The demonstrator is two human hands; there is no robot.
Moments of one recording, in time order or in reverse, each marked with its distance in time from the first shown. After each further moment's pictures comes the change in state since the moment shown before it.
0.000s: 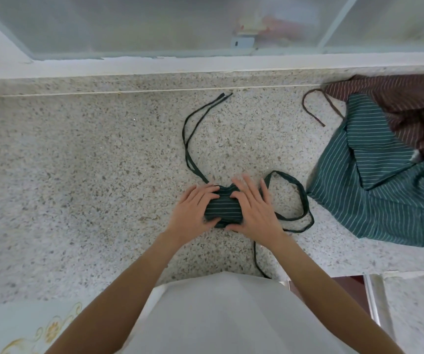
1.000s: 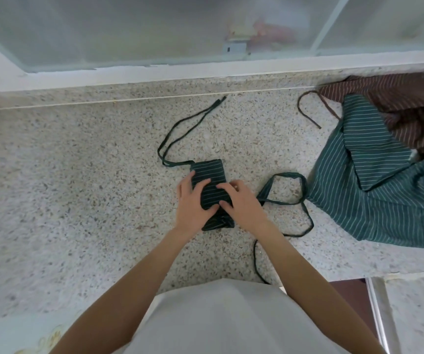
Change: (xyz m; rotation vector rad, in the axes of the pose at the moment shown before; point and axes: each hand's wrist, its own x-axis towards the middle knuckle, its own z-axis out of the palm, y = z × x) left_hand 0.034 0.012 -0.001 -0.231 -0.041 -0.547; right_hand 0.042 -0.003 0.002 0.448 -0.294 0.389
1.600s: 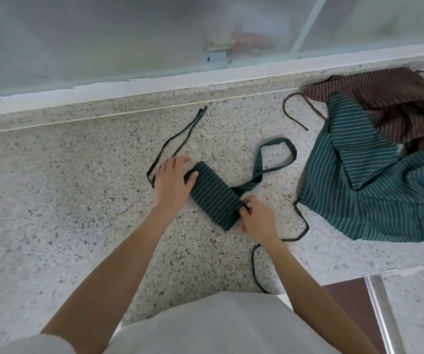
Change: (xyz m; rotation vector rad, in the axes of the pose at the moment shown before) left_hand 0.086 0.005 -0.032 0.289 0.123 0.169; right_hand -0.011 0.032 -0.007 0.233 0.110 0.481
